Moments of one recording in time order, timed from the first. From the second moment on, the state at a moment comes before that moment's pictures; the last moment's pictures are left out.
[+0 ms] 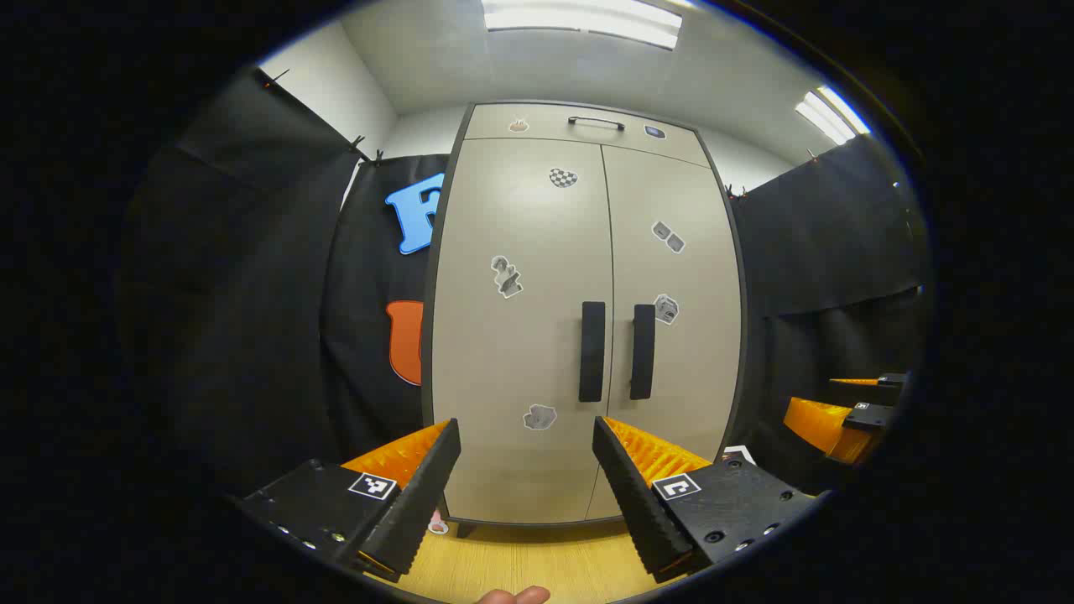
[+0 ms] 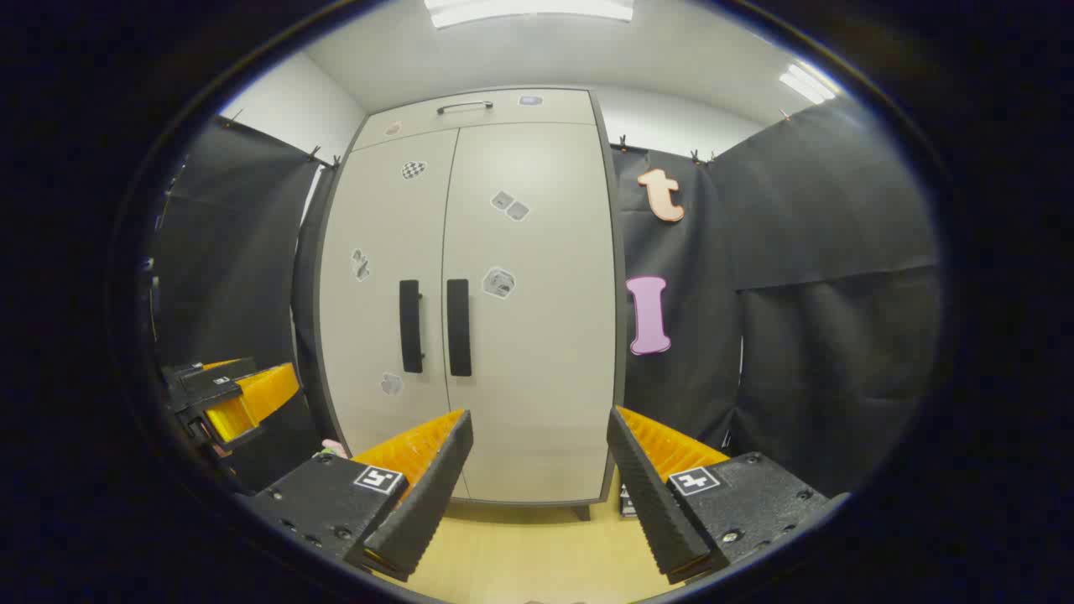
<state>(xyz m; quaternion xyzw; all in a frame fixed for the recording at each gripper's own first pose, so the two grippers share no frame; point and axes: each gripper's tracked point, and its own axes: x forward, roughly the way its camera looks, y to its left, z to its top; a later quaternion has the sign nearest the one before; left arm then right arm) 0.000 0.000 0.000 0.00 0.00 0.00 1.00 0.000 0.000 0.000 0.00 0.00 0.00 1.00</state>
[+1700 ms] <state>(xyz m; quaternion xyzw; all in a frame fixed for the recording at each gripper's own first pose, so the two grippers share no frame) -0.015 0.016 -0.011 -0.01 0.01 -0.01 1.00 0.141 0.087 0.077 -0.01 -0.03 0.06 1.00</state>
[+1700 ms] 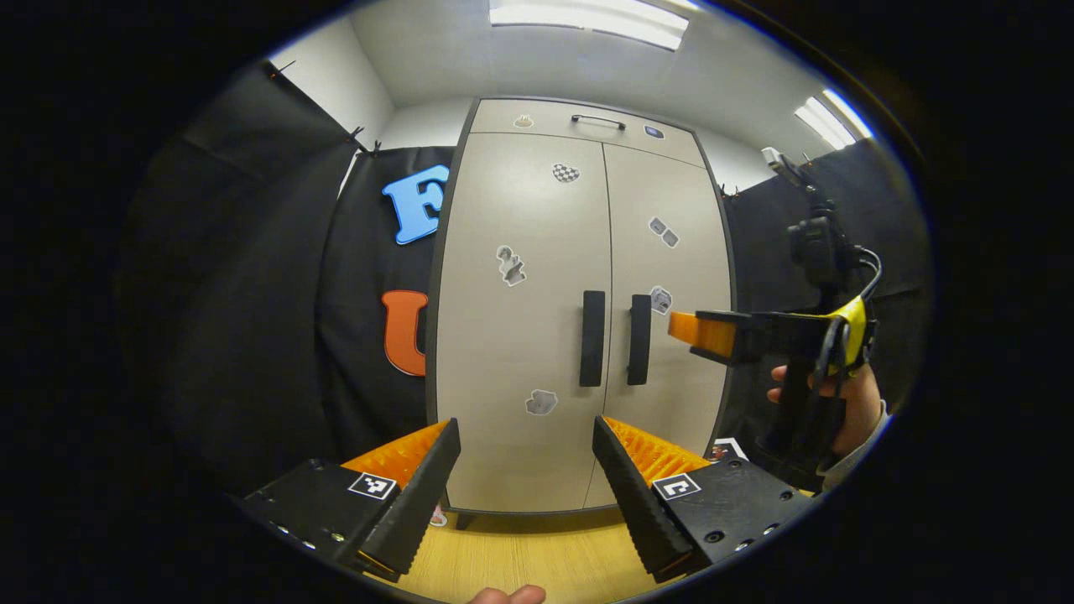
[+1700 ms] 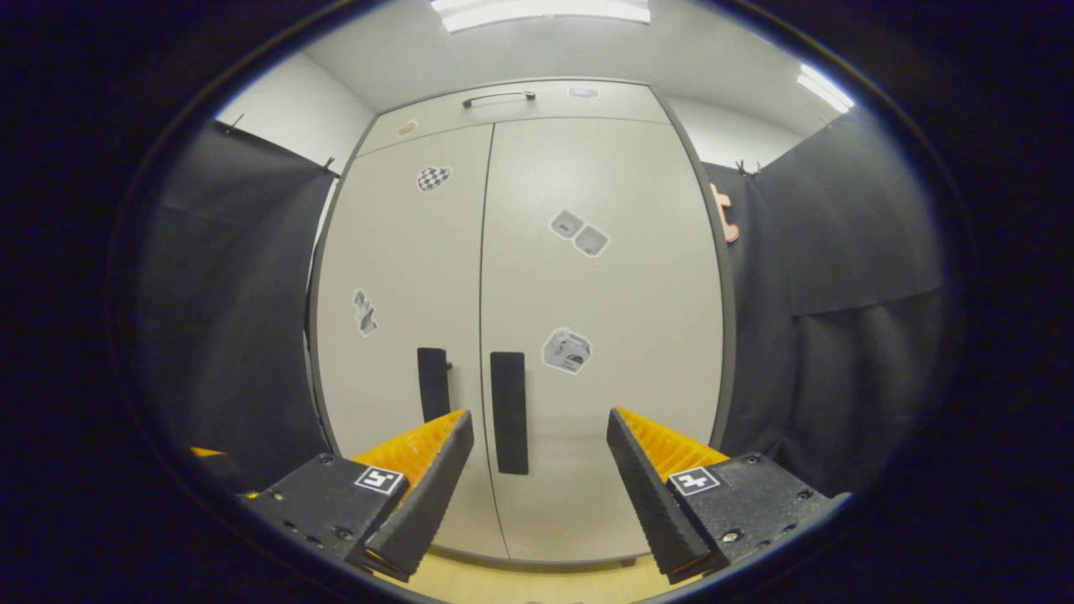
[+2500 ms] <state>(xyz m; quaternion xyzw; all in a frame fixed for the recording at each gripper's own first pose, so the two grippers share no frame) -0.019 0.079 -0.011 -0.02 0.01 0.05 1.00 0.233 0.108 0.072 0.01 -0.01 0.01 1.00</state>
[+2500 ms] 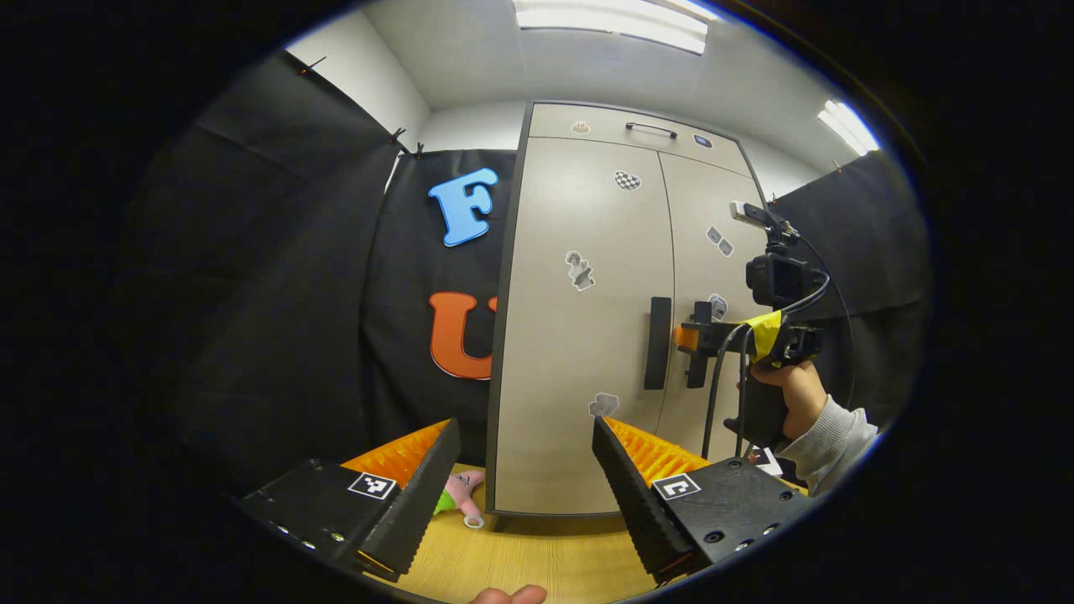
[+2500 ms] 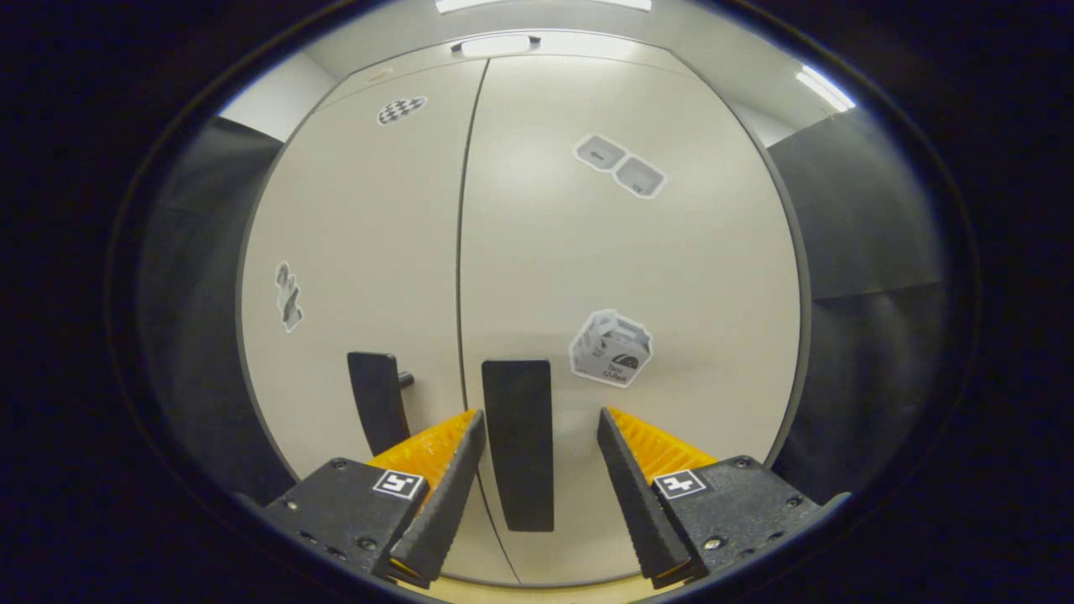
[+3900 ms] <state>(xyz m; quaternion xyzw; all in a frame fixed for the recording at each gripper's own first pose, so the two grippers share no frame) -0.019 0.067 -0.008 -0.01 0.01 0.06 1.00 0.120 0.071 0.060 -0.02 0.02 0.13 0.99</state>
